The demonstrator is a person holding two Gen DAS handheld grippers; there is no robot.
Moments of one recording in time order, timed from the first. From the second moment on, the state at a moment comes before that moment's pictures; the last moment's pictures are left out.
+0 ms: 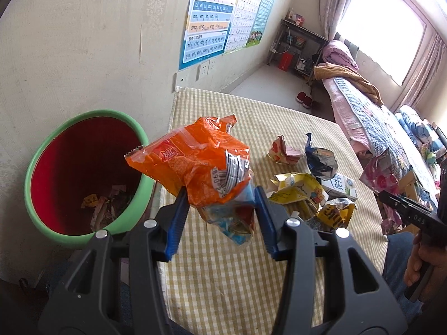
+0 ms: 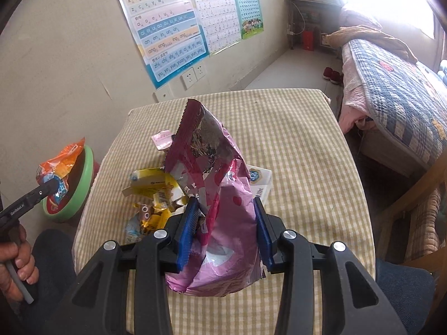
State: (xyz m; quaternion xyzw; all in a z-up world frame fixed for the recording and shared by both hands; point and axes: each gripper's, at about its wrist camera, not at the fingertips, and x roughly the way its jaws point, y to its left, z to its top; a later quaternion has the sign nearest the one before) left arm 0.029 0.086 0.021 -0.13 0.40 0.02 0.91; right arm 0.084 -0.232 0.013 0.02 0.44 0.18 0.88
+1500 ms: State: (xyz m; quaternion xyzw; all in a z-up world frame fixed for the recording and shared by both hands) left arm -0.019 0.241 0.034 -0.17 0.39 0.12 0.90; right arm 0.093 0.082 0.025 -0.07 0.43 0.39 0.81
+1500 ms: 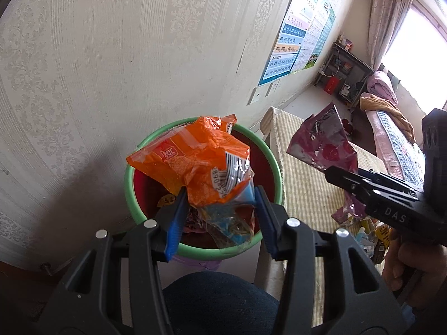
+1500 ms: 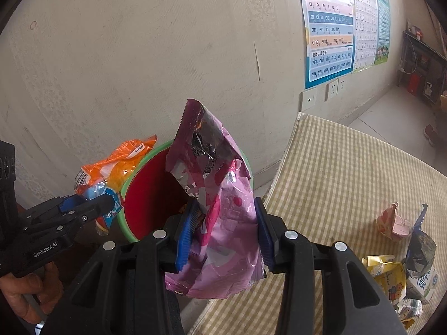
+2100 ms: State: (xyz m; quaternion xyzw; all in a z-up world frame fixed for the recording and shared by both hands) left arm 0.000 0.271 0.028 -0.17 0.42 0.10 0.89; right arm 0.120 0.146 0.009 -0.09 0.46 0.40 0.79
